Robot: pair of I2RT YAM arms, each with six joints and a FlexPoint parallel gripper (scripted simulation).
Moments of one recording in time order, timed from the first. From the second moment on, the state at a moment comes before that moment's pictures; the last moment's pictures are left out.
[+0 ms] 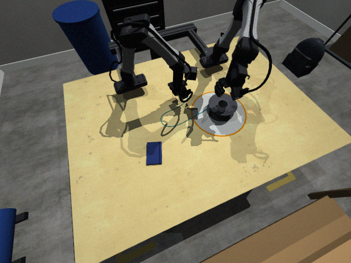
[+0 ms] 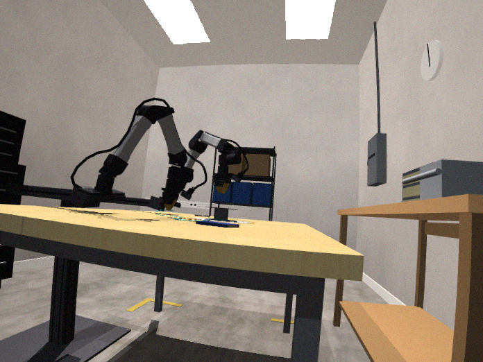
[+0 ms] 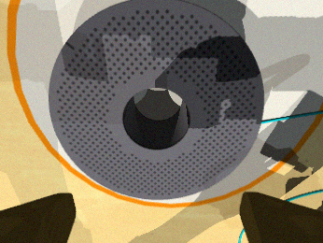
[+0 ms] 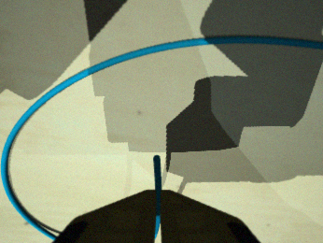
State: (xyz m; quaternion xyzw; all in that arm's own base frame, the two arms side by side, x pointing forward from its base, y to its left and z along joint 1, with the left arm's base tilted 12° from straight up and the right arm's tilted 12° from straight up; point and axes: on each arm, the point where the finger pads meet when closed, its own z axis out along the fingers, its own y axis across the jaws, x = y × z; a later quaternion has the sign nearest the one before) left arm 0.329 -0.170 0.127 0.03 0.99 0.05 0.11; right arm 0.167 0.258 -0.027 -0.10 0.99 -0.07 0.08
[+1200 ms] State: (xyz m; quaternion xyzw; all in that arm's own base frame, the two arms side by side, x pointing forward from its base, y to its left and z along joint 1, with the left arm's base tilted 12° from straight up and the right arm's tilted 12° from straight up) left arm 0.334 -0.167 0.133 0.04 0.99 0.05 0.10; right arm 0.168 0.258 -0.033 0.02 1.00 -0.03 0.08
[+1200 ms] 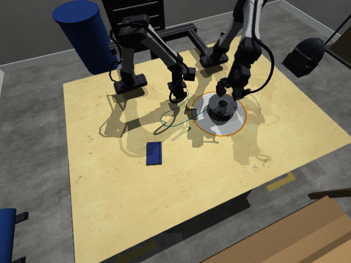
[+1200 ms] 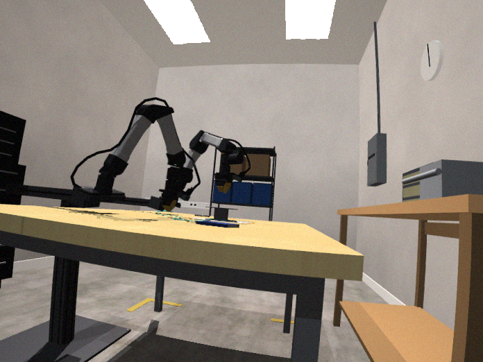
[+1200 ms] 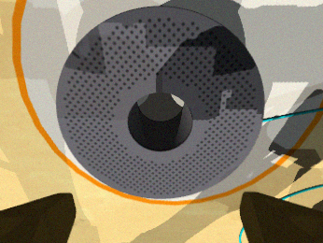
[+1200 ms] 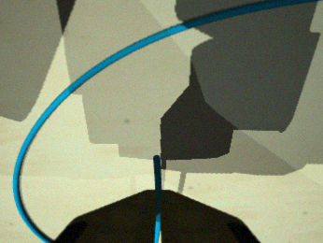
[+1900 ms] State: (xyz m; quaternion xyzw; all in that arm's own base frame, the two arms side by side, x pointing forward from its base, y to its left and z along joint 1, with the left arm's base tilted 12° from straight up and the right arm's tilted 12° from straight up) left arm 0.334 -0.167 0.133 0.18 0.98 0.06 0.09; right arm 0.168 0.260 -0.028 0.31 0.94 0.06 0.09
